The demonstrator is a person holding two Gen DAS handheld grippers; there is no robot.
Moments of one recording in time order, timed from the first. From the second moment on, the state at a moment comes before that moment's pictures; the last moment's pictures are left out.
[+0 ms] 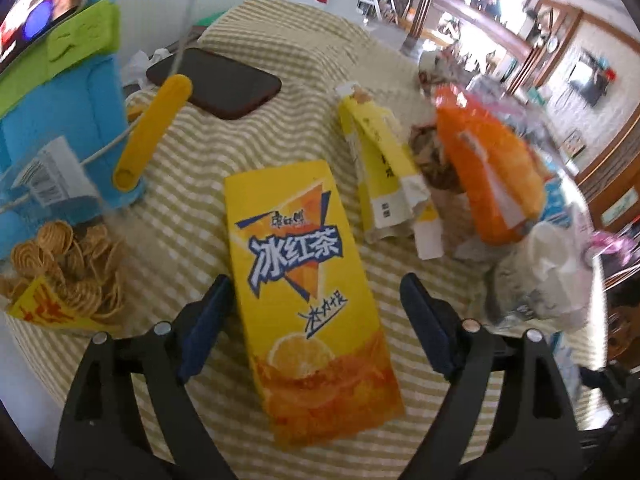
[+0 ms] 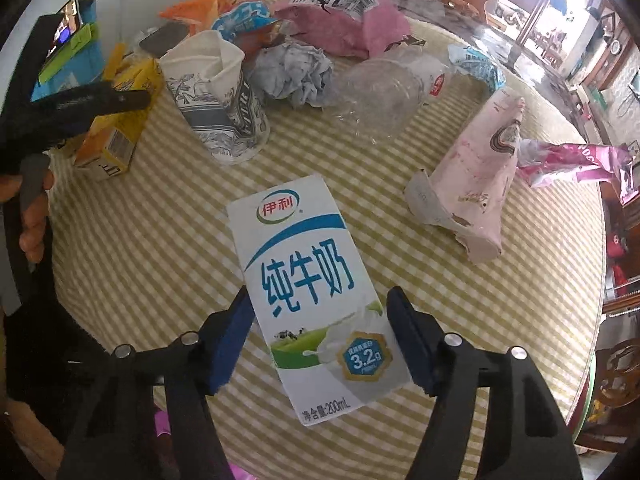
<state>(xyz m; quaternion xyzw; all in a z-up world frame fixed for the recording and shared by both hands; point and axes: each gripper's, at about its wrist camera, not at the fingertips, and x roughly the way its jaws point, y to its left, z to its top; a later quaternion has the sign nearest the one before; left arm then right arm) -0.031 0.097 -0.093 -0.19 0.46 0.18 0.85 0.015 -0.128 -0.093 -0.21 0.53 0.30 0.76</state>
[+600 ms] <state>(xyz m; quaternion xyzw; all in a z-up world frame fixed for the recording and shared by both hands) -0.075 0.072 -0.034 -0.19 0.34 0.15 0.91 0.005 -0.157 -0.026 -0.10 0.47 0.31 0.82</state>
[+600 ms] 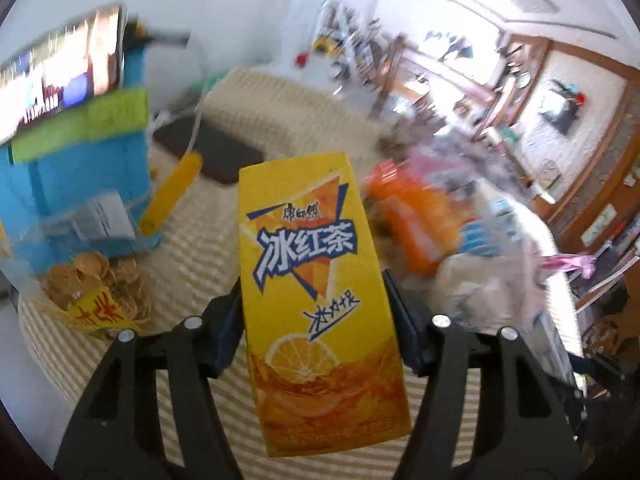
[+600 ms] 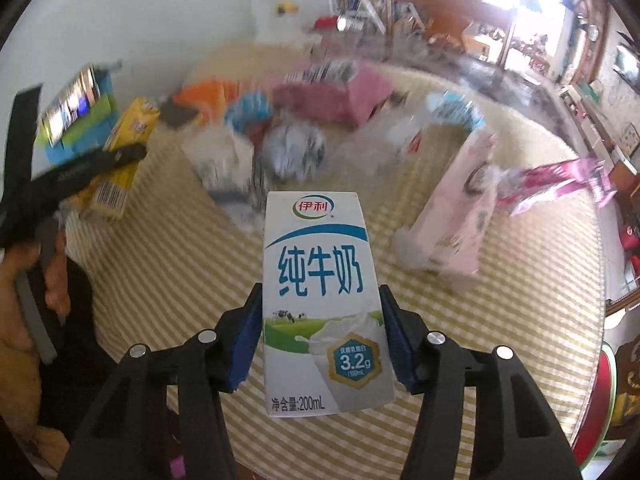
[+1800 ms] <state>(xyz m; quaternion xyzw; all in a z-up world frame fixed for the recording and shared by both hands) 0.026 -0.325 0.025 -0.02 0.33 -0.35 0.87 -0.013 -0.507 0.016 0.16 0.37 0.00 0.91</state>
